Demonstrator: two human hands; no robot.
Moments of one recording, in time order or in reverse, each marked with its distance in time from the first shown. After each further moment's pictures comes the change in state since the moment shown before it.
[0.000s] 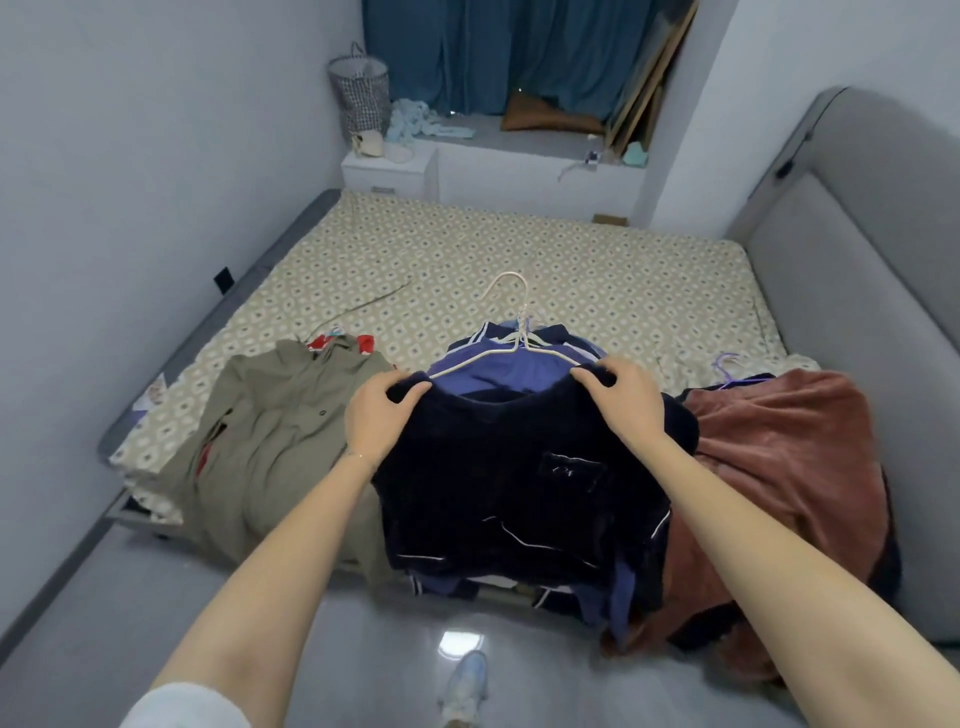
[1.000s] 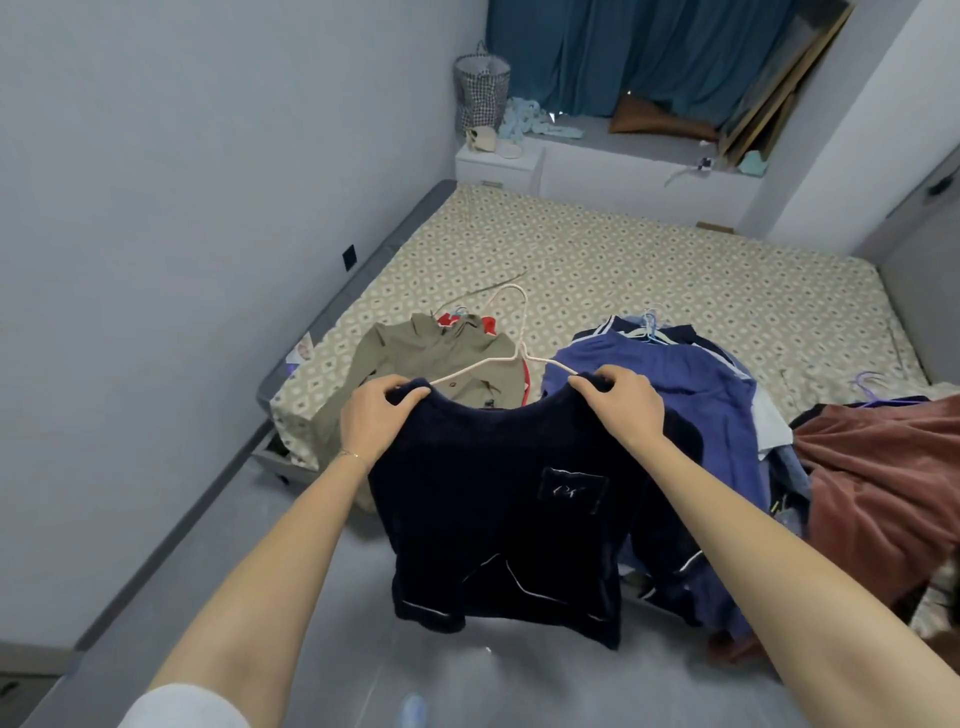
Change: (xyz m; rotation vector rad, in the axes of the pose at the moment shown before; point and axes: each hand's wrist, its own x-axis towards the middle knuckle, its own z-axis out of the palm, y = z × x) left_hand -0.050 -0.179 -0.237 0.069 0.035 -0.124; right_hand -0.118 -0.224 0.140 -0.089 -0.188 -0.005
